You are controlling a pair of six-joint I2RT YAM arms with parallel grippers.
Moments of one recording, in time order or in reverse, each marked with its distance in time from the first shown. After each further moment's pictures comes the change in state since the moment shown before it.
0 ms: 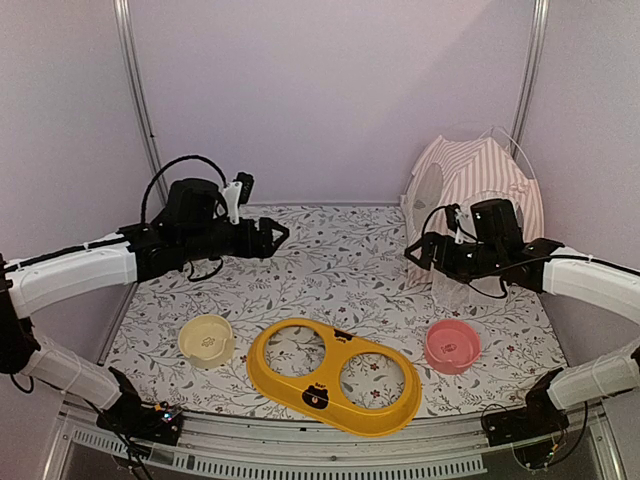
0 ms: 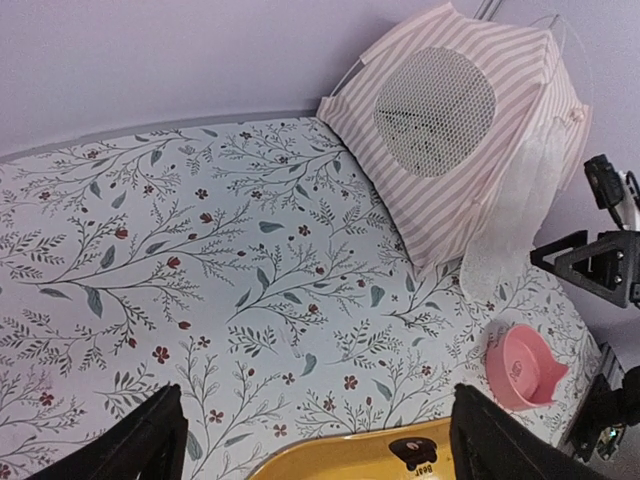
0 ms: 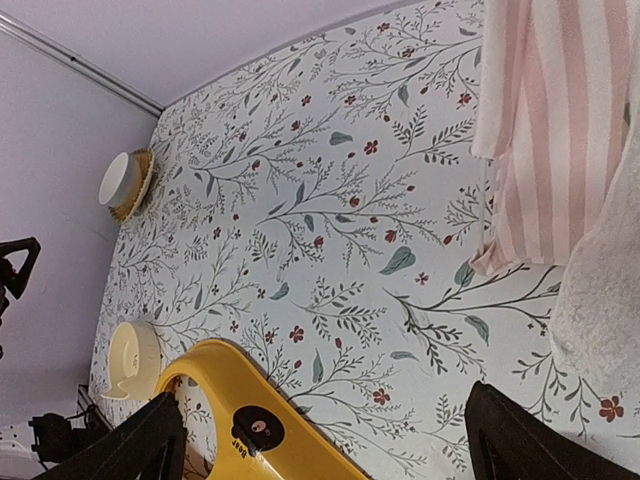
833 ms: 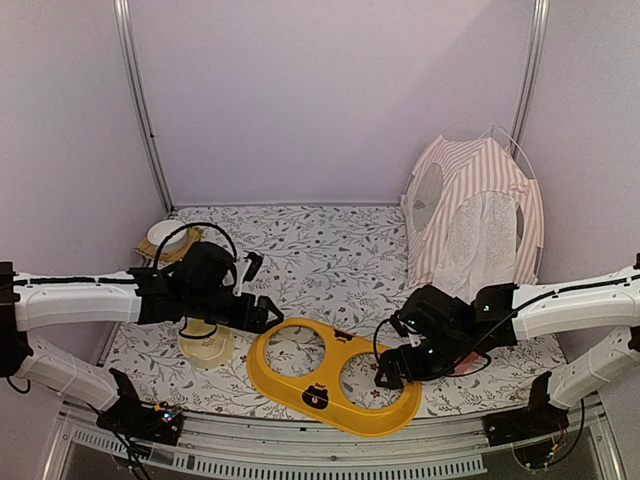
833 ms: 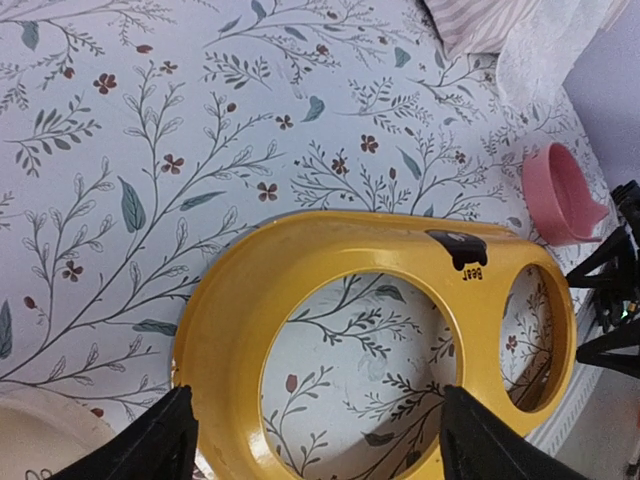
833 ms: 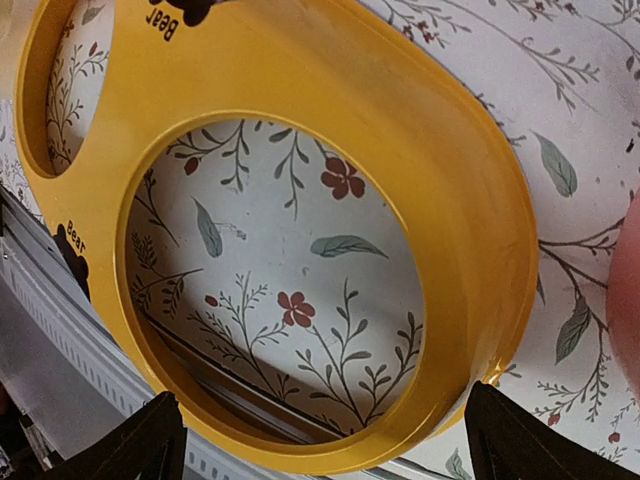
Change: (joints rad) left arm -0.110 -0.071 -0.300 -0.127 0.107 -0.130; right arm 0.607 0.125 -0.043 -0.372 0.076 0.188
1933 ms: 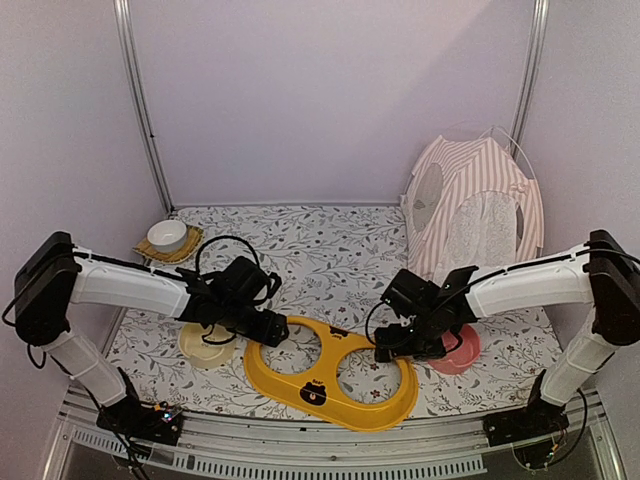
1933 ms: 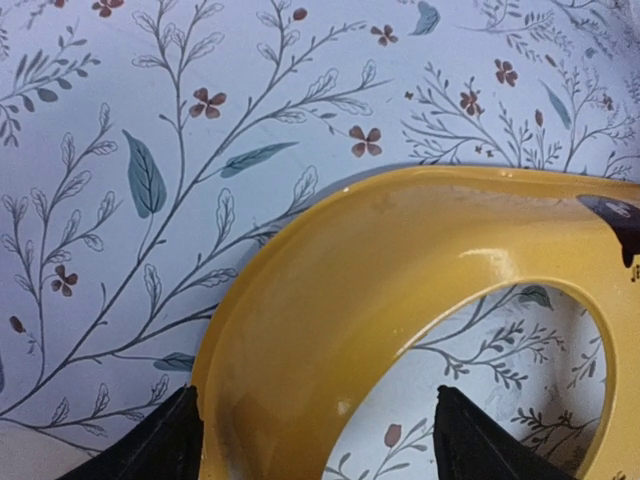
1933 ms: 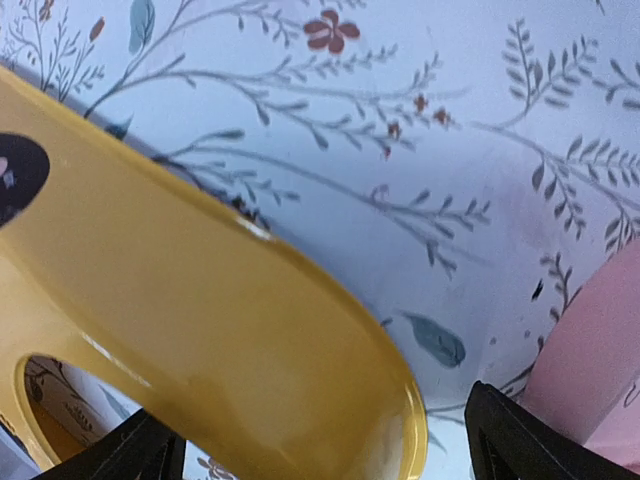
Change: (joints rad) left arm -0.043 0.311 0.080 -0.013 -0.151 0.070; right arm -0.145 0.247 0.108 -0.026 0.100 0.034
